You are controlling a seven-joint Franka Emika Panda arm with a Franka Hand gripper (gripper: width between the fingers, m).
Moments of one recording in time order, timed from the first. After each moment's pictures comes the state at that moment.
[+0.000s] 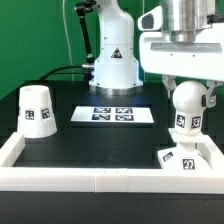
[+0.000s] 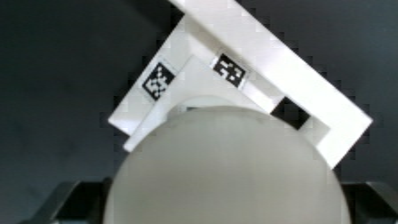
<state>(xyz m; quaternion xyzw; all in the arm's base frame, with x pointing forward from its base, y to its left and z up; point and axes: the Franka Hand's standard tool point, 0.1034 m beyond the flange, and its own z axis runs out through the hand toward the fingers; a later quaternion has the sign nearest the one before) 0.582 0.105 0.118 -0.86 0.50 0.01 0.06</state>
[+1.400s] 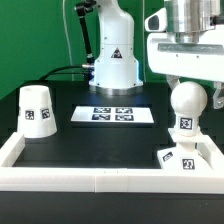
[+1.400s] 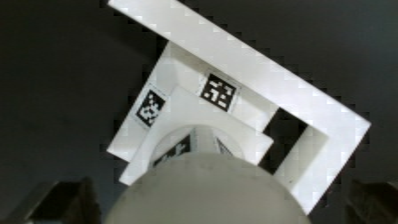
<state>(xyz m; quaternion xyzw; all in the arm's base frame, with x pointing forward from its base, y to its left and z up) 0.580 0.113 0.116 -0.89 0.45 0.02 0.06</state>
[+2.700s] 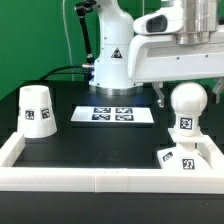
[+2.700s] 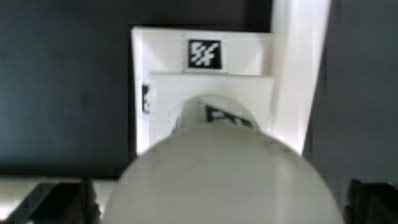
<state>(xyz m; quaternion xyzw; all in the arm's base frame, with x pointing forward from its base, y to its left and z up) 0.581 0.101 0.114 -0.99 -0.10 -0.03 0.02</state>
